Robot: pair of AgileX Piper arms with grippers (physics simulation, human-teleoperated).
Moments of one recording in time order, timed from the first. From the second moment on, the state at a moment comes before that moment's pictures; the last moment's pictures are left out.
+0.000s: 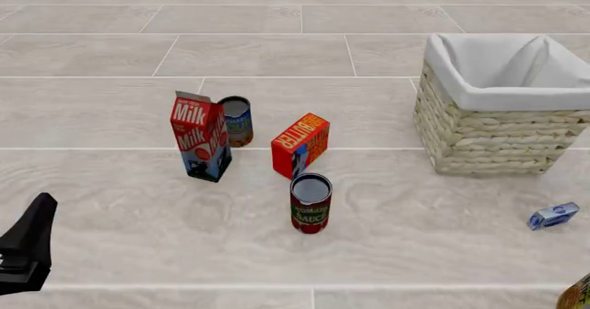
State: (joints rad) left arm 0.00 0.01 0.00 0.00 0.00; right arm -0.23 0.50 -0.64 0.61 -0.07
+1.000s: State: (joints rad) left arm 0.00 0.01 0.00 0.00 0.00; right arm -0.41 1.01 -0.87 0.63 -0.18
